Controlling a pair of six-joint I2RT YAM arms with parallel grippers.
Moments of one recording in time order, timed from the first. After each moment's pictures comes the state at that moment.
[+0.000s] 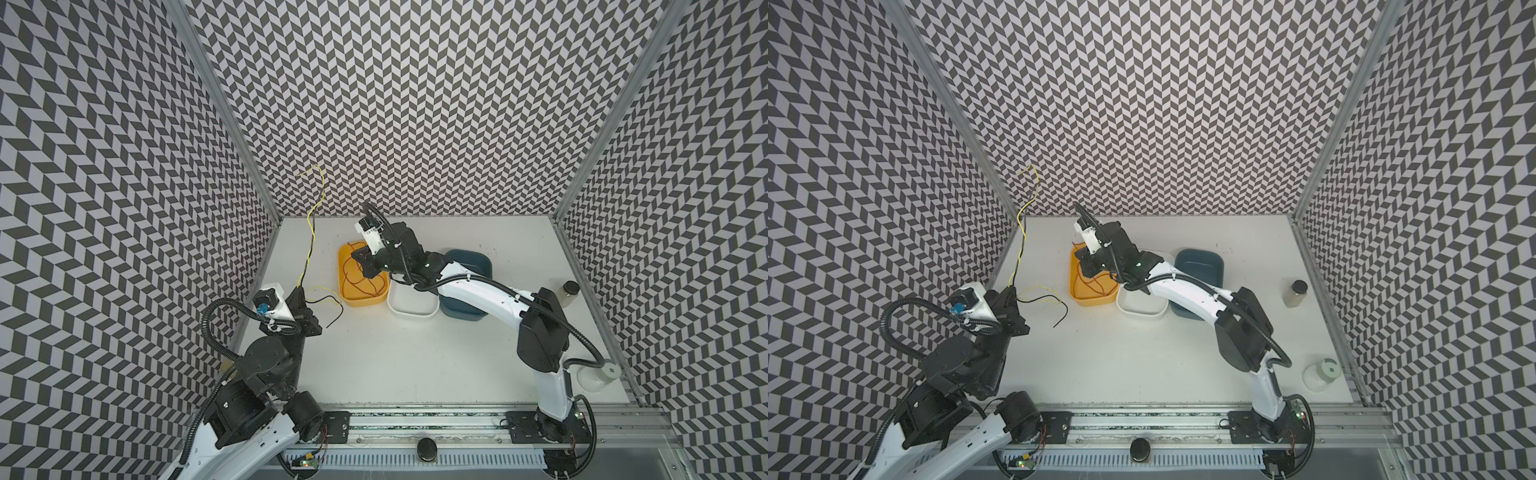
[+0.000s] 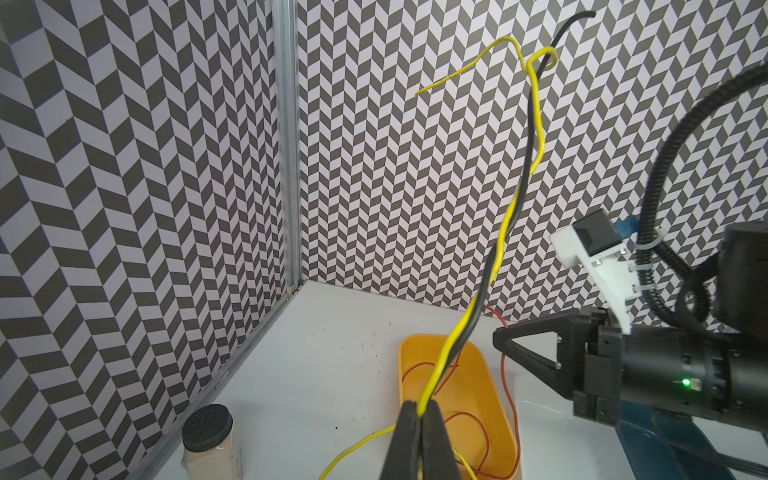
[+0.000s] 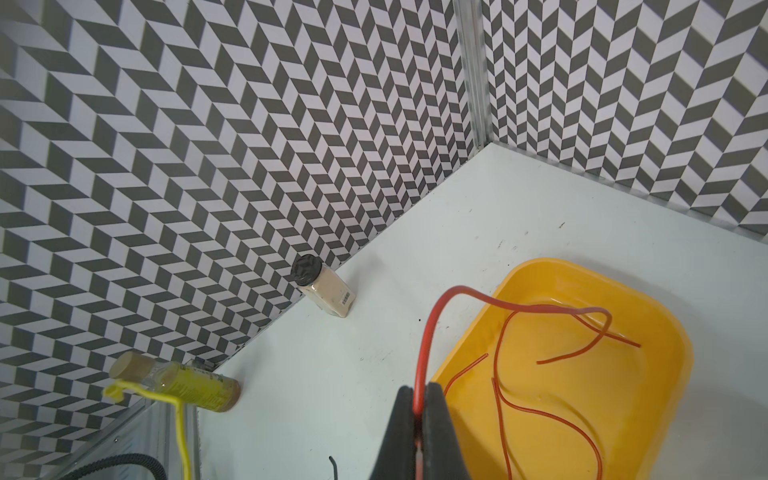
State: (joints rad) left arm -0.74 0.31 0.72 -0.37 -0.75 -0.17; right arm 0.84 2.06 1.82 -0.04 -0.16 0.31
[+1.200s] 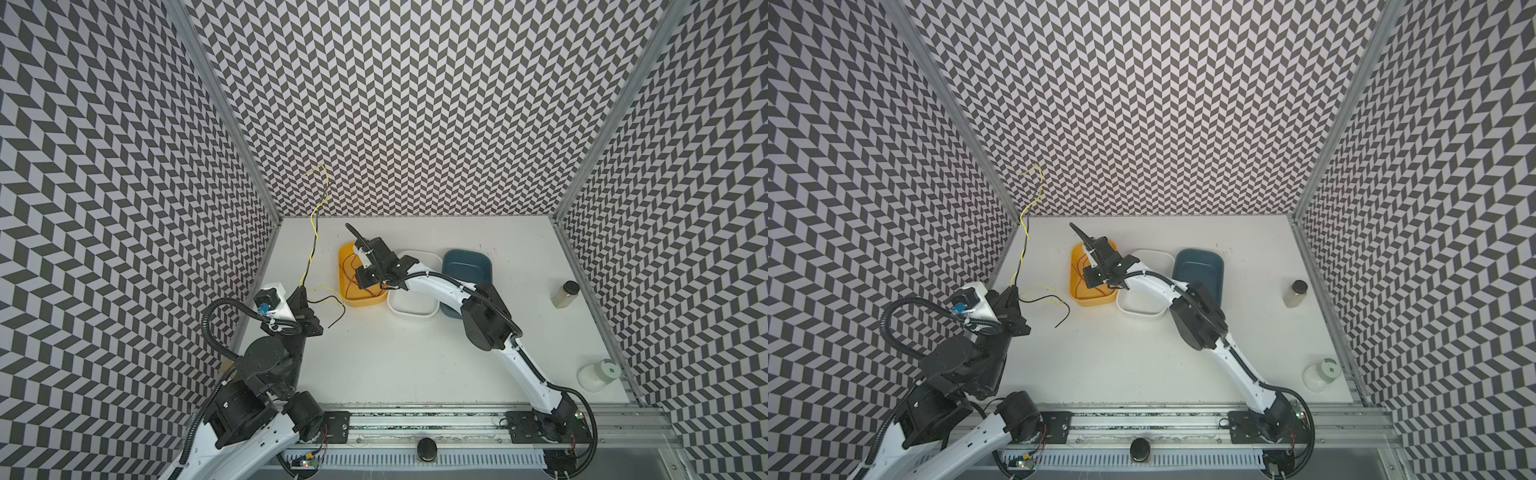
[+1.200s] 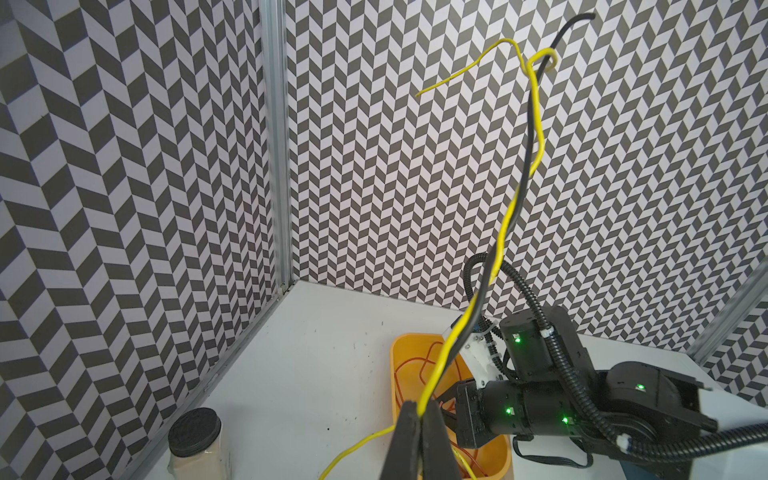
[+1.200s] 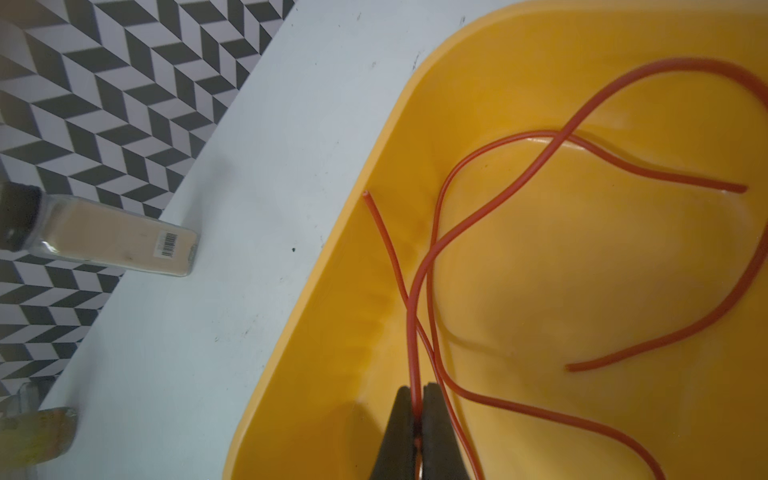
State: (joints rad) left arm -0.74 0.31 0.72 -0.37 -0.72 -0.17; right arm 0.80 2.54 2.23 -0.34 -0.14 0.42
